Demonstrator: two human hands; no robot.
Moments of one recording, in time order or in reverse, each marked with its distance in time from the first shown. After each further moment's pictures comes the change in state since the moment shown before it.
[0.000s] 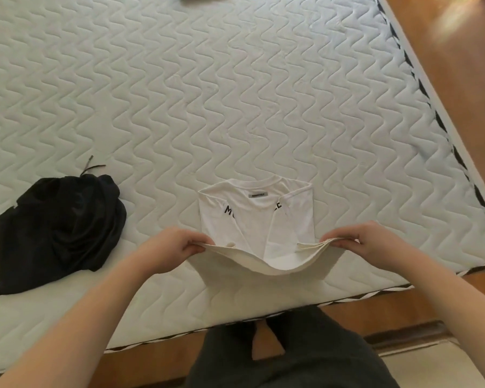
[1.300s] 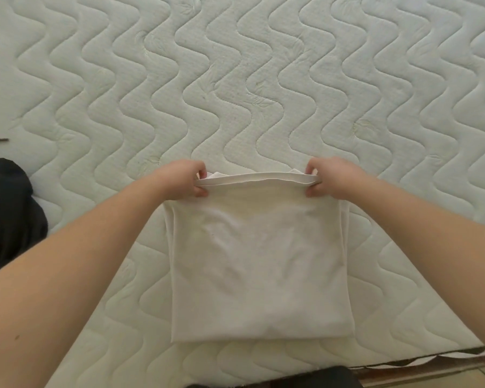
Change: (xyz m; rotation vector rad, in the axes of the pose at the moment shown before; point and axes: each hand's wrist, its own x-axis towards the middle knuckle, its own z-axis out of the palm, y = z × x) left_hand 0.317 -0.101 0.004 0.141 -0.054 -0.202; right_hand 0.341 0.081 0.021 -0.366 -0.034 0.158
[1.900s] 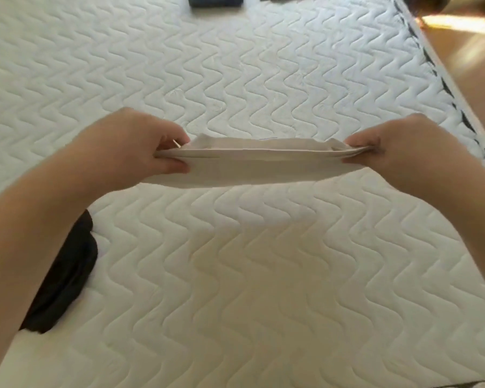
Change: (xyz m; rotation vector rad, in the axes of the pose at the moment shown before) left_hand -0.245 0.054 -0.190 0.118 0.595 0.232; right_hand -0.210 -0.072 -0.192 0.018 0.650 -0.214
